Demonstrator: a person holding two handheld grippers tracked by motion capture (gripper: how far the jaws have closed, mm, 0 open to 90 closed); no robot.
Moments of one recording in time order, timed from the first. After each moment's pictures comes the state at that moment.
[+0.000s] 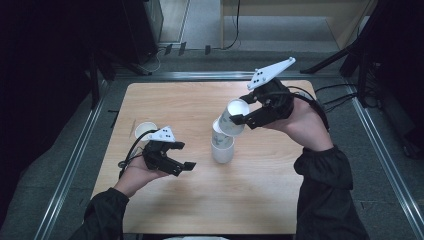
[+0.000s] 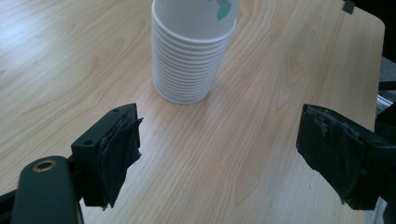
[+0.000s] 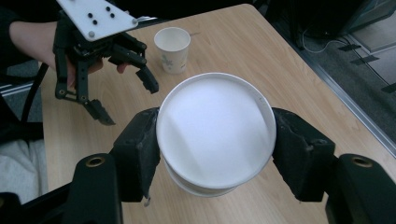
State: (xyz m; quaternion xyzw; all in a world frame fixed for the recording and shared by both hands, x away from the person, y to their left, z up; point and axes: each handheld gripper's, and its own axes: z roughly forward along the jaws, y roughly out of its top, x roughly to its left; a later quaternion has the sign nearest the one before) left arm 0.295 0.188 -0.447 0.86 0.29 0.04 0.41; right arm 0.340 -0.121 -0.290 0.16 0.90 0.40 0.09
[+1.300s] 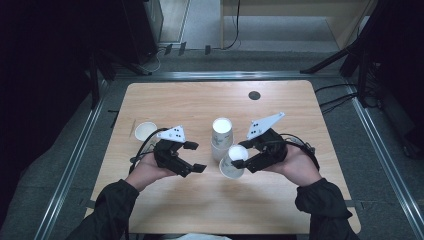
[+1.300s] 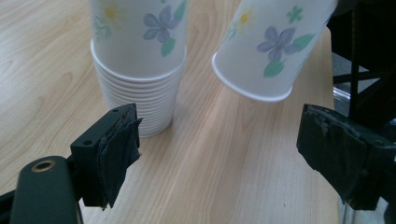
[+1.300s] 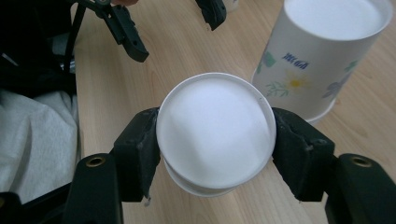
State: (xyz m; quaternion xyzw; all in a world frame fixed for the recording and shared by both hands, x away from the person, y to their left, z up) left arm 0.300 0.167 -0.448 0.87 0.23 0.00 0.45; right arm 0.306 -0.127 -0.398 0.16 0.91 0.38 0.01
